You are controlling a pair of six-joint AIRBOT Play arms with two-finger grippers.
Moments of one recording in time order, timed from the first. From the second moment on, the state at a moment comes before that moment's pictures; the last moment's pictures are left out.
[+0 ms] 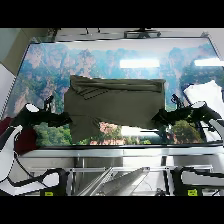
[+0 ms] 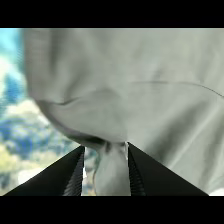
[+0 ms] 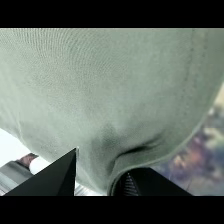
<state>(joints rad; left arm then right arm) 0.24 -1.37 0.78 1.05 -1.04 -1.26 -0.22 -1.49 0.75 -0.75 1.08 1.12</state>
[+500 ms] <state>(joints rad) 0.24 -1.37 0.71 0.82 -1.00 -1.09 -0.22 -1.48 0.74 -0.77 1.14 1.10</state>
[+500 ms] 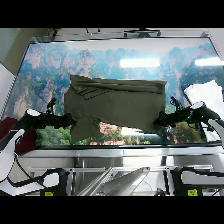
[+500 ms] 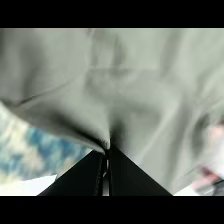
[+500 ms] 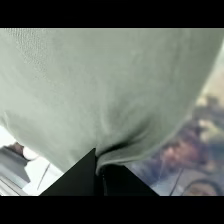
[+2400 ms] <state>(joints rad) 0.08 -1.86 1.68 1.02 -1.15 -1.23 -0.26 -1.77 1.30 -0.69 0.99 1.05</state>
